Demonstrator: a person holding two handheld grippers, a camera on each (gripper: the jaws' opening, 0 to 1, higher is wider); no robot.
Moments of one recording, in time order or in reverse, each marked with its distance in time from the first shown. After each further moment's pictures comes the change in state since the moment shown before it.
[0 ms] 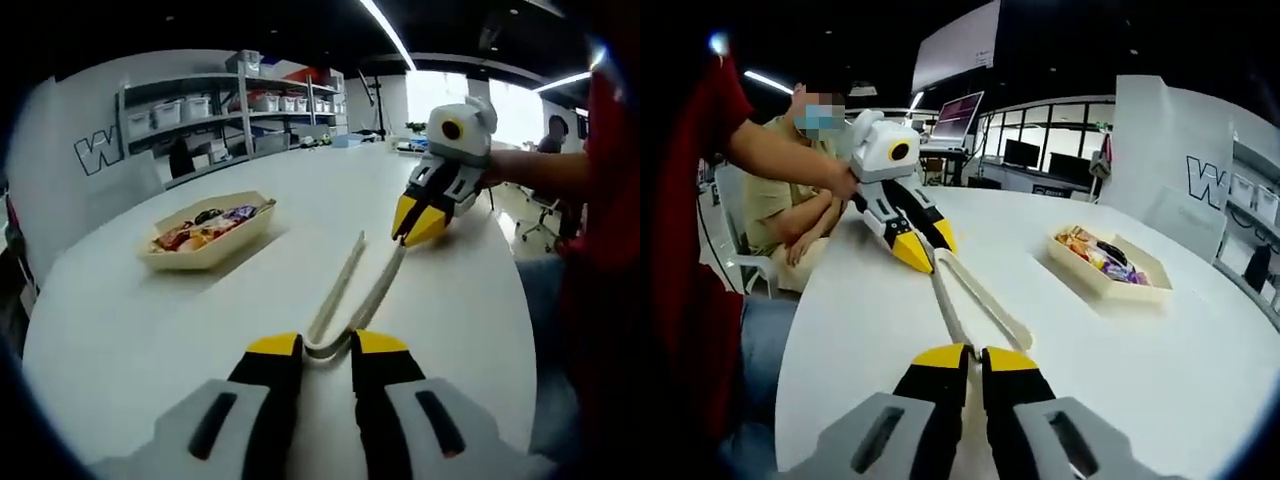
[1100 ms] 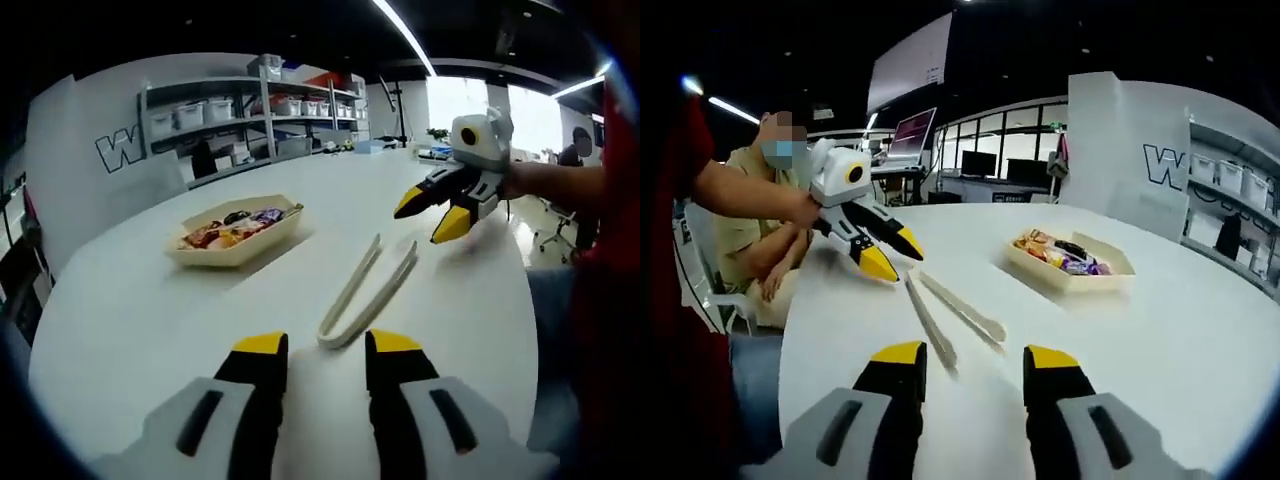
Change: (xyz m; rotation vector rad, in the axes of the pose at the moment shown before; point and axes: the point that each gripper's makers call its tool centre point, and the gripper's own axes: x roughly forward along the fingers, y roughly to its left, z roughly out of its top) left arm -0.017 0.014 0.002 -0.039 -0.024 0.084; right arm -0.018 -0.019 0.008 0.136 -0.064 -0.155
